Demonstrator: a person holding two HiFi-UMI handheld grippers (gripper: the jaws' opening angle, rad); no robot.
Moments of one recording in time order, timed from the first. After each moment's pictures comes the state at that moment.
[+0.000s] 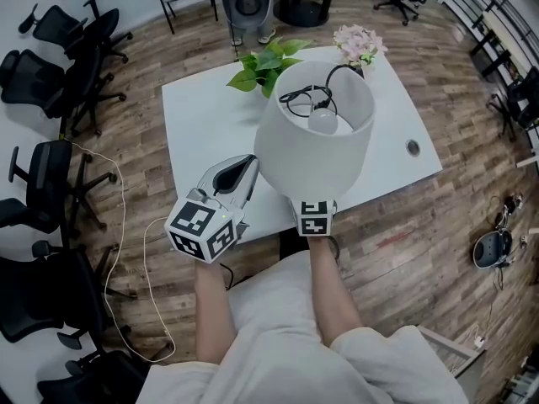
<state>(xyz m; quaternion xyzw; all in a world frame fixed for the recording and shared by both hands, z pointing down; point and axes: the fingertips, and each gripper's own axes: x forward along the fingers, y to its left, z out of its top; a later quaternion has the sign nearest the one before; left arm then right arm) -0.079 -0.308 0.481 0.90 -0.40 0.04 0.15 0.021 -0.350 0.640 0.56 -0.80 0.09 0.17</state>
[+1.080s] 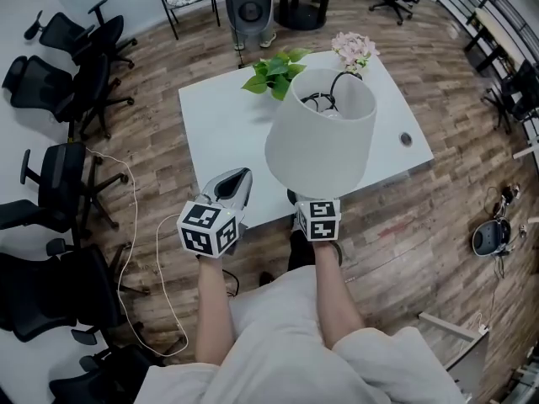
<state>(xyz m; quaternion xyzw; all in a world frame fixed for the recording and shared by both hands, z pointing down) -0.129 -0.256 0.474 0.87 -0.43 0.11 0.20 0.003 -0.279 0.593 0.56 -0.80 0.15 0.18</state>
